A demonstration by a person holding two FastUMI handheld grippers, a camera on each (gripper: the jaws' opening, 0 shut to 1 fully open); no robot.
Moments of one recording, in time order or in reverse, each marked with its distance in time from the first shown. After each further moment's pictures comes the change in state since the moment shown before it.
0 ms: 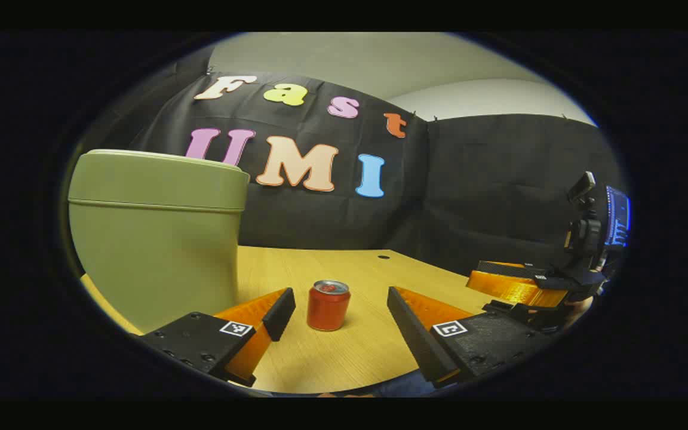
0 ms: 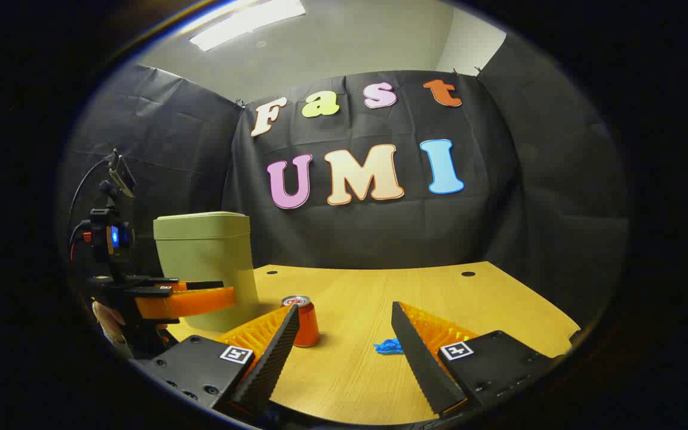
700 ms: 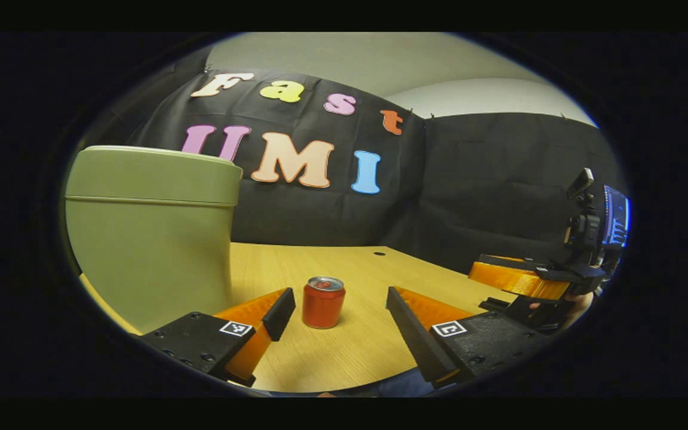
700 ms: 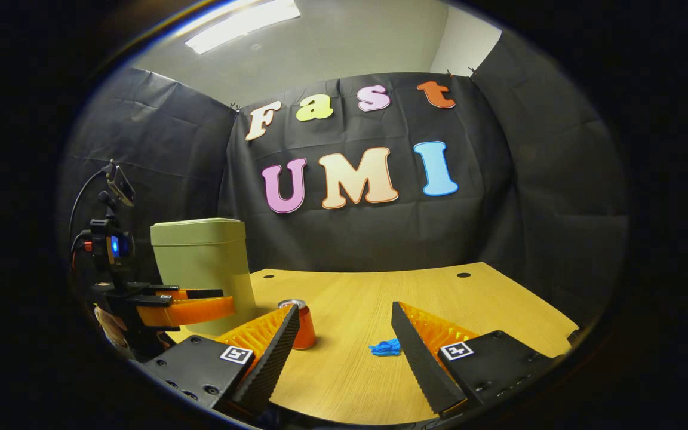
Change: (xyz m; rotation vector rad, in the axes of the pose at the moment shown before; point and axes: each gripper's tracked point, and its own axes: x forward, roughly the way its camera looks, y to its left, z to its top) left arm 0.000 -0.001 -0.006 -0.004 0.025 -0.005; right arm -0.003 -0.010 0.005 0.010 -0.014 -0.019
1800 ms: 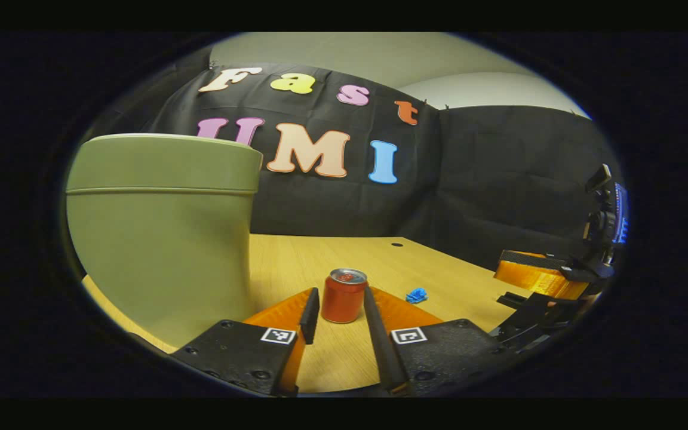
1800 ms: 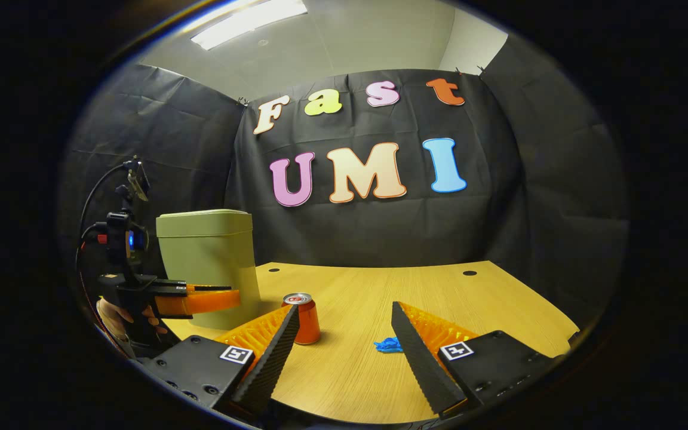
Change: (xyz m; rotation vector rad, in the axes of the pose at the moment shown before) left arm 0.006 0.023 -0.011 0.007 0.053 0.075; right arm 0.000 0.005 -0.007 -0.027 0.020 0.028
